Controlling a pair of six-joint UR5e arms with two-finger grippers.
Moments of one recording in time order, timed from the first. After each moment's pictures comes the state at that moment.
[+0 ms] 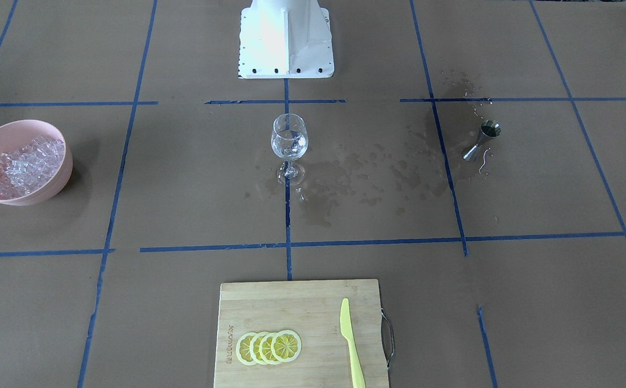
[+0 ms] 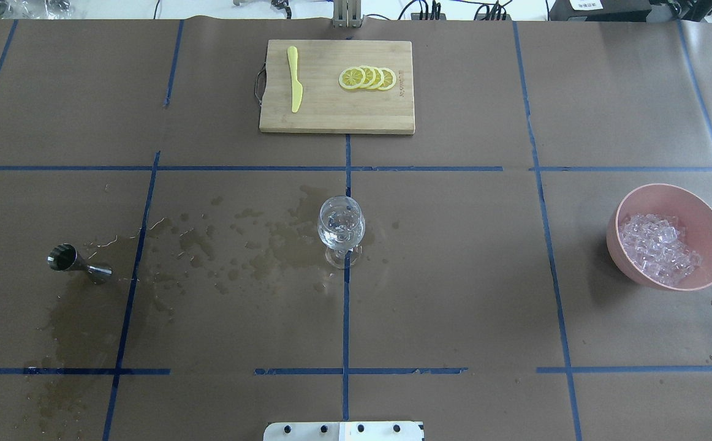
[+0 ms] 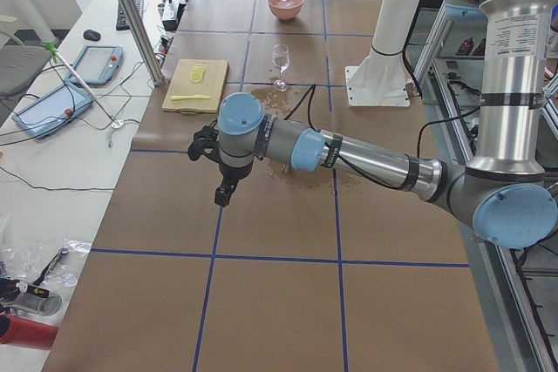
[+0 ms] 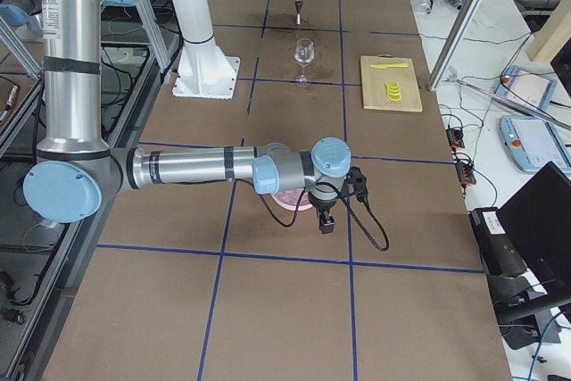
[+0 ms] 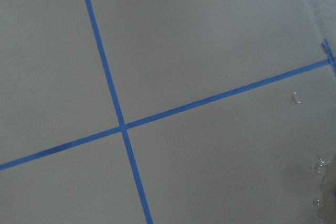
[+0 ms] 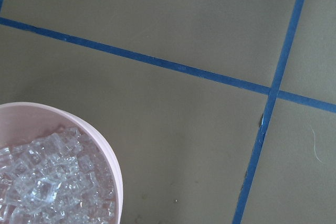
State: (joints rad) left arm -1.54 -1.55 -1.88 -1.66 -2.44 0.06; right arm 1.44 -1.63 1.70 -1.47 2.43 -0.04
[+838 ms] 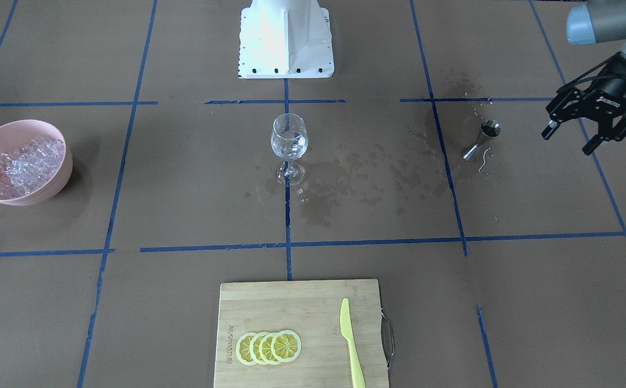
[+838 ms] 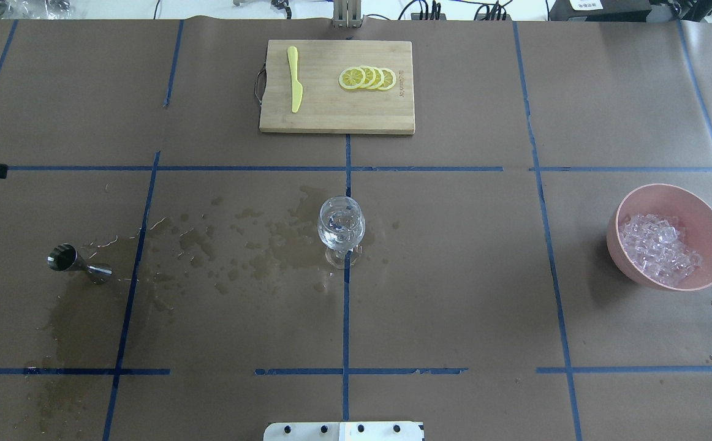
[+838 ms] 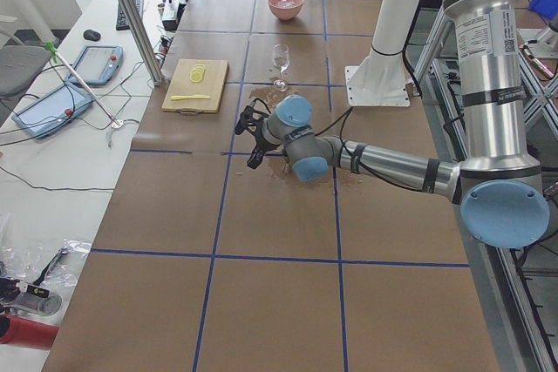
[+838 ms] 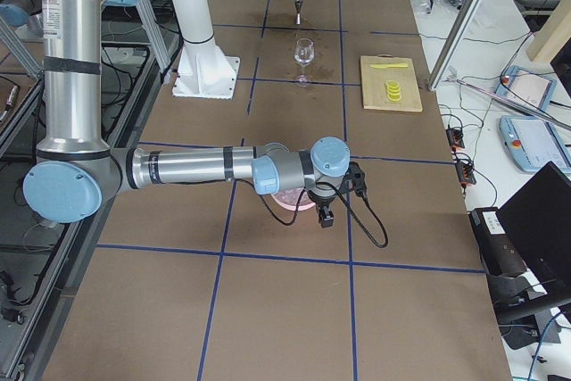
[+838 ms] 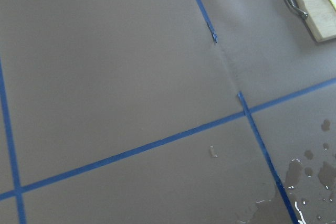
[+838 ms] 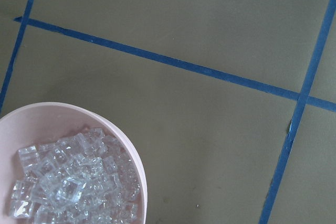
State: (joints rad) left arm -0.92 -1.31 -1.90 -2.65 -1.91 -0.84; right arm 1.43 -1.63 1.70 -1.45 2.48 -0.04
